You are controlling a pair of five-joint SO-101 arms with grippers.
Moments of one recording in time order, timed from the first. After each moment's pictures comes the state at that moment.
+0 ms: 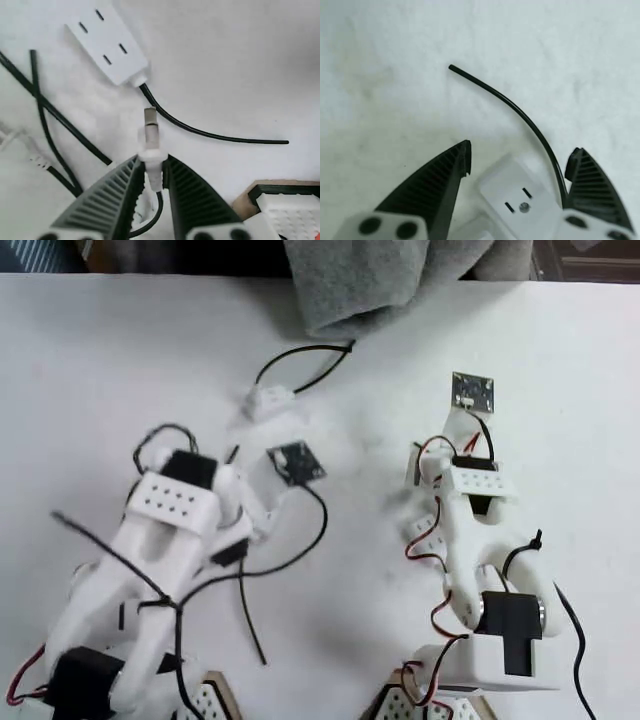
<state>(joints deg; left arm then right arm) 12.7 -20.9 38.9 83.7 -40.1 1.9 -2.3 39.0 36.0 -4.2</state>
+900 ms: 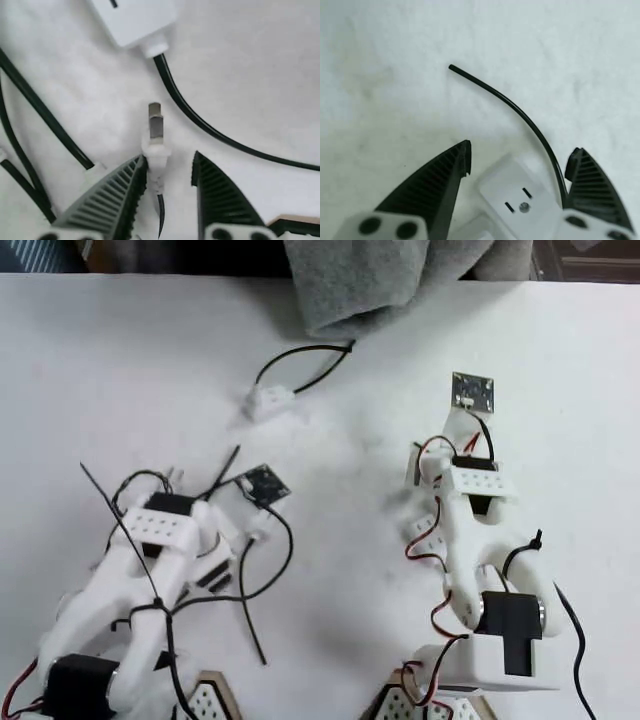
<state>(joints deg) 4.2 -22.0 58.1 64.1 -39.4 1.9 -2.3 39.0 36.0 -4.2</state>
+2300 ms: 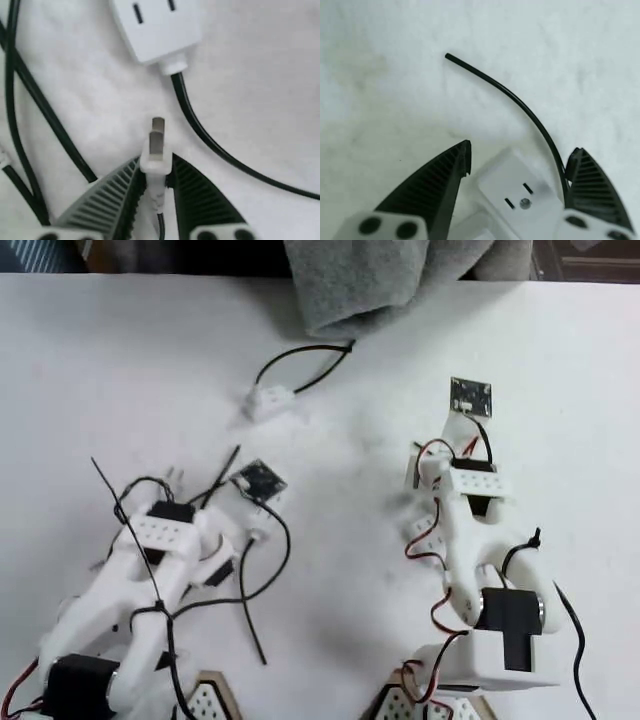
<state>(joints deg) 4.9 -22.0 61.7 56.4 -35.6 1.9 -1.3 39.7 36.0 -4.2</state>
